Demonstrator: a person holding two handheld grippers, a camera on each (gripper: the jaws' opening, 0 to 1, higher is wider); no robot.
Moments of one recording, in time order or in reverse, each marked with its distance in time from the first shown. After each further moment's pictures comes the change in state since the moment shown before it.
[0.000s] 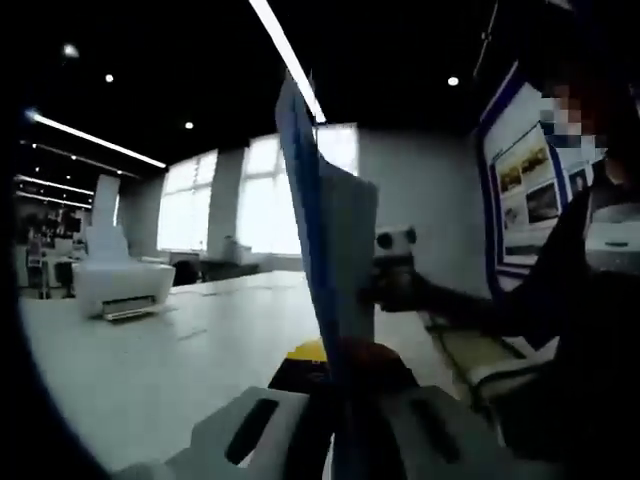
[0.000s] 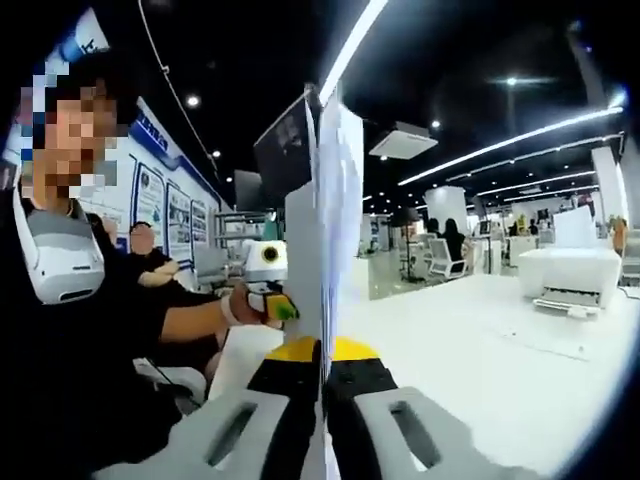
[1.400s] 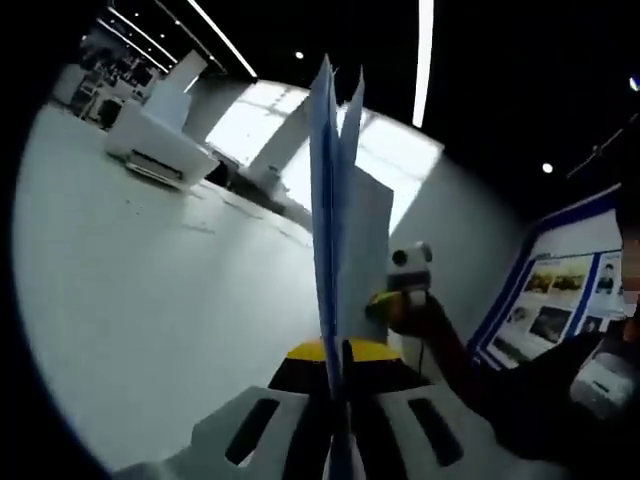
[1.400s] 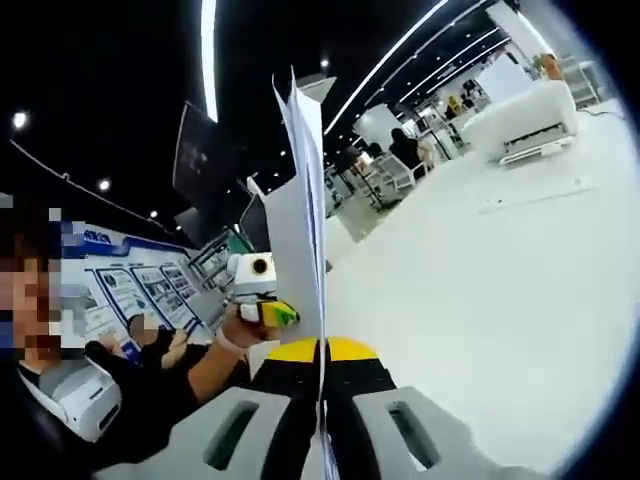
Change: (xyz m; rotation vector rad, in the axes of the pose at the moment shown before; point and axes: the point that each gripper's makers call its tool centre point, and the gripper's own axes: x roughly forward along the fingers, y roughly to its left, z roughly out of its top) left arm 0.006 0.044 -0.048 -0.624 0.050 0.107; right arm 0.015 -0.035 -0.052 0.632 0.128 -0.100
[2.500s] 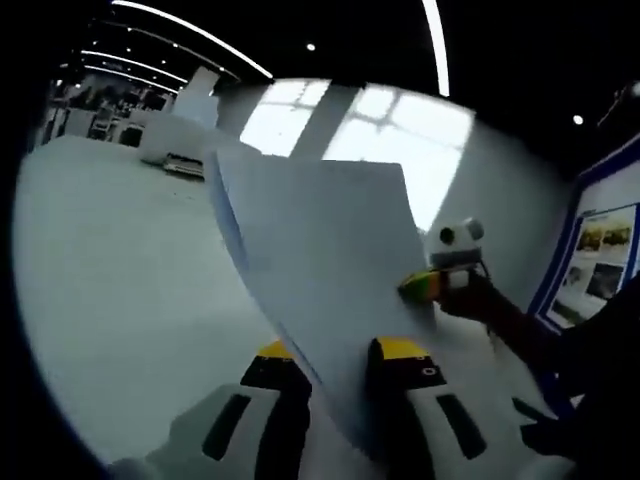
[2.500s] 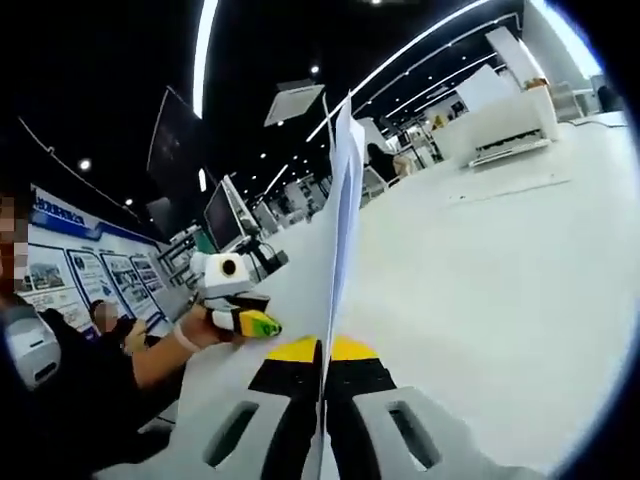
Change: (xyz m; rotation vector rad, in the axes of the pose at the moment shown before) left arm 0.006 0.083 -0.043 0.167 0.056 0.225; right arm 0.014 -0.071 -0.032 -0.112 -0.042 -0.119
